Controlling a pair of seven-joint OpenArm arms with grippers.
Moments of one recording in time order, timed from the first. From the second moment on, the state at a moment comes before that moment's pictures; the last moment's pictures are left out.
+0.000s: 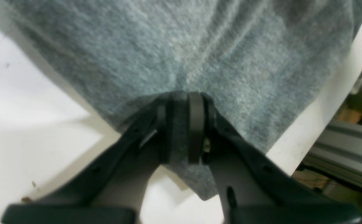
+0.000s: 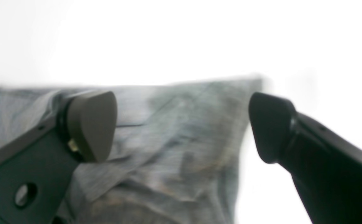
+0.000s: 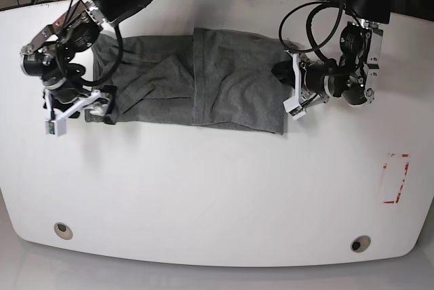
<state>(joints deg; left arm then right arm) -5.3 -19.0 7.5 81.6 -44.3 -42.0 73.1 9.8 -2.2 53.9 103.1 31.1 40.0 -82.8</state>
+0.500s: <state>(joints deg) -8.2 -21.4 7.3 71.5 -49.4 -43.2 65.9 5.1 9.2 64.2 79.0 40.9 40.0 -82.9</state>
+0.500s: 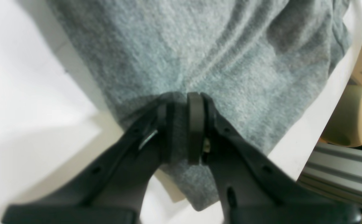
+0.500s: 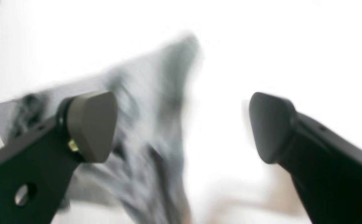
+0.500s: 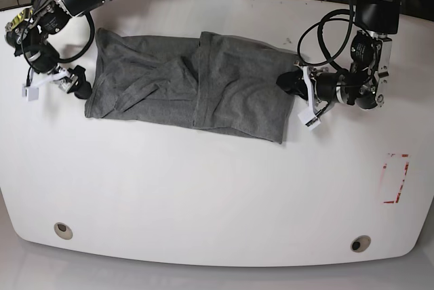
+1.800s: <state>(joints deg) -8.1 -21.3 7.4 72.3 -48.6 -43.2 66.1 -0.5 -1.1 49.7 81.5 44.5 40.5 -76.7</state>
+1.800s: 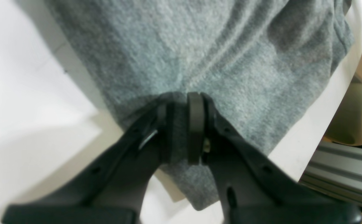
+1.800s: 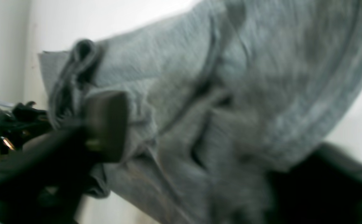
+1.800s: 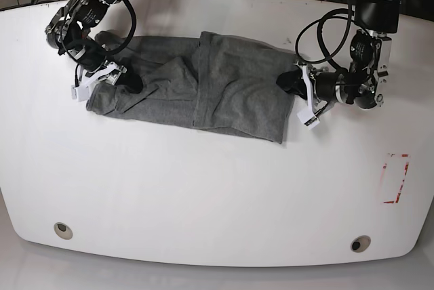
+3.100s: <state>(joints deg) -8.2 -14.0 7.1 71.2 -46.6 -37.7 62.7 -6.0 3.5 23.5 112.6 42.6 33.0 -71.2</state>
